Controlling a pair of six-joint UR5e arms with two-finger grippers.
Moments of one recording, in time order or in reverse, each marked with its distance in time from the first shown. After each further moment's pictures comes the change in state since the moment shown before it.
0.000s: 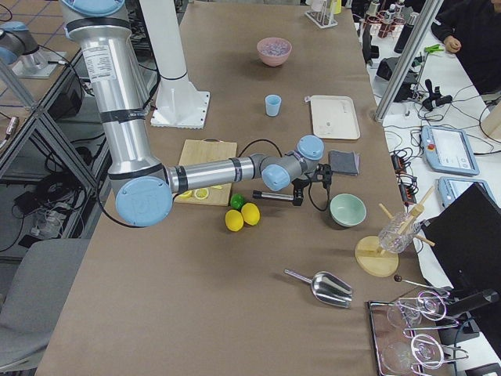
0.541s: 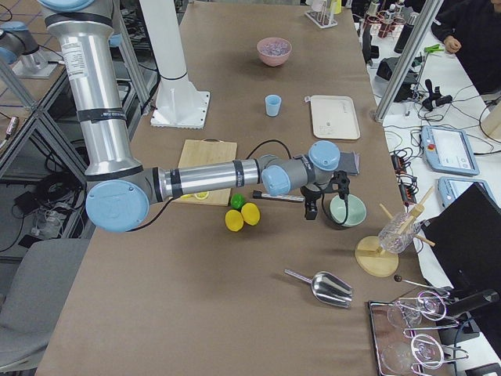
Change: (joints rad) left arm -0.006 -0.028 0.103 0.005 -0.033 0.008; right arm 0.248 -0.019 0.034 -0.264 0.065 -0.426
